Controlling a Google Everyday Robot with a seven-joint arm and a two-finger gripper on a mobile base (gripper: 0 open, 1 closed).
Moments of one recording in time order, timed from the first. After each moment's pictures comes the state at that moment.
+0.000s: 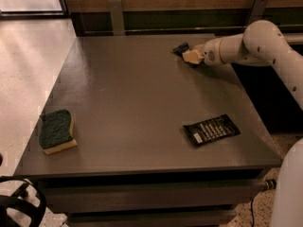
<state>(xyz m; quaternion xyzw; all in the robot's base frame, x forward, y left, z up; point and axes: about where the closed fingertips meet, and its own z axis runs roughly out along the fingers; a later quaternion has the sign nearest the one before) 0.781 -0.148 0.815 -0.32 0.80 0.23 0.45</state>
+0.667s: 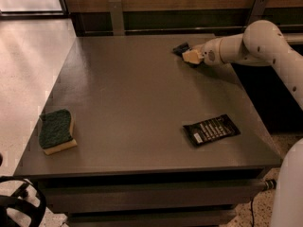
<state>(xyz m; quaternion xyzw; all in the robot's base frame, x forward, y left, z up) 0.781 -0.148 0.816 -0.32 0.80 0.23 0.45</state>
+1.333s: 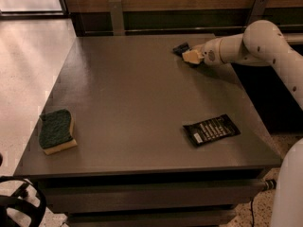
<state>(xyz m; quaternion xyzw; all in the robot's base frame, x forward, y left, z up) 0.781 -0.148 0.816 -0.32 0.80 0.23 0.45</state>
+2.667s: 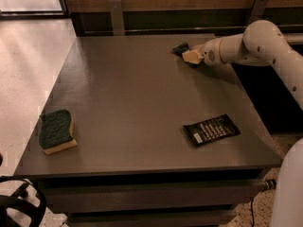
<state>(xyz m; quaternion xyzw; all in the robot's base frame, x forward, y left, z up) 0.781 -0.148 0.816 -0.32 0.80 0.23 0.45</state>
